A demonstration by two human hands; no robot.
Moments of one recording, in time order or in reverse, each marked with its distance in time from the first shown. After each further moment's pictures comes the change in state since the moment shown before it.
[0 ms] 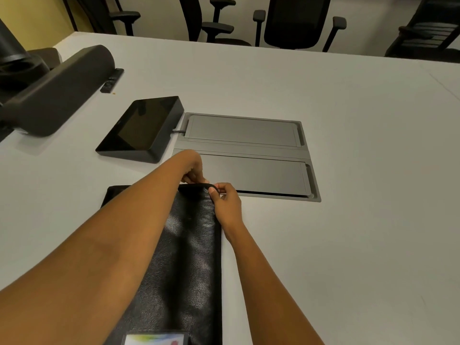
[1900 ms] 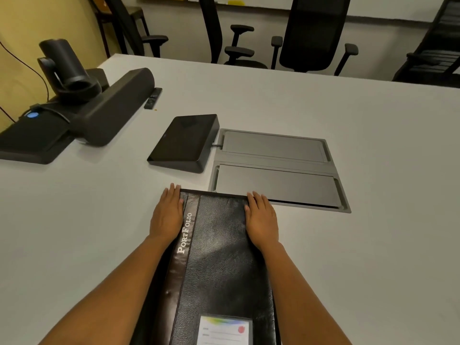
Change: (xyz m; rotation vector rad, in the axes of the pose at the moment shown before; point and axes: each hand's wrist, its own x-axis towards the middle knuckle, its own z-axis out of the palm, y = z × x) left_hand 0.029 -0.201 0.084 -0.310 0.847 0.482; right_hand -0.019 0.017 0.020 -0.931 0.021 -0.322
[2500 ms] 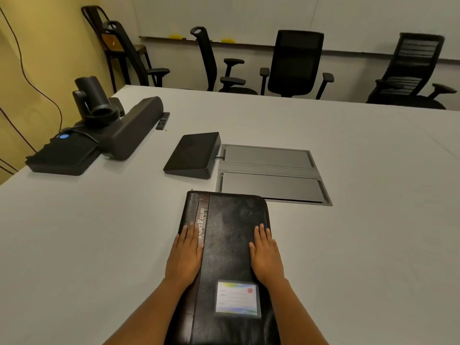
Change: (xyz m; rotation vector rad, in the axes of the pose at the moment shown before) left_hand -0.131 -0.008 -0.005 0.167 -0.124 0.147; right_hand -0.128 -0.013 0.003 -0.049 -0.114 0.090
